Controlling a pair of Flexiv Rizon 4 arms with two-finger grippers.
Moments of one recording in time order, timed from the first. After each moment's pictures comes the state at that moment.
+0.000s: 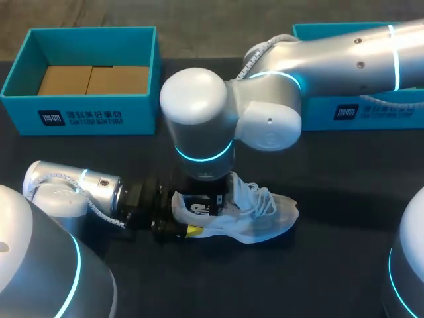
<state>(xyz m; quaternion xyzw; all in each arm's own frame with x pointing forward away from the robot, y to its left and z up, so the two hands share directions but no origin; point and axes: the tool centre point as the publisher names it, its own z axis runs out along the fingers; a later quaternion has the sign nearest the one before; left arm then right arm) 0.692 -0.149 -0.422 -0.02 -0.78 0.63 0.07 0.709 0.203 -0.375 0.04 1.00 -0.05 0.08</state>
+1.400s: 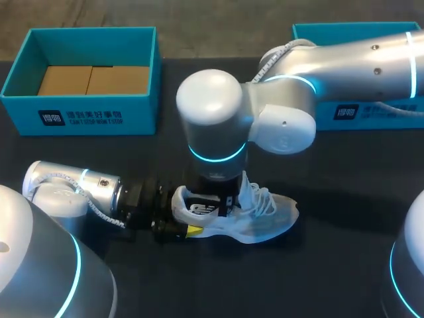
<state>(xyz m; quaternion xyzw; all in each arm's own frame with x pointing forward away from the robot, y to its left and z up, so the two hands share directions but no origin) 0.692 -0.149 -0.422 -0.02 -0.78 0.63 0.07 0.707 0.179 -0.384 0.09 0.99 -0.05 0.07</state>
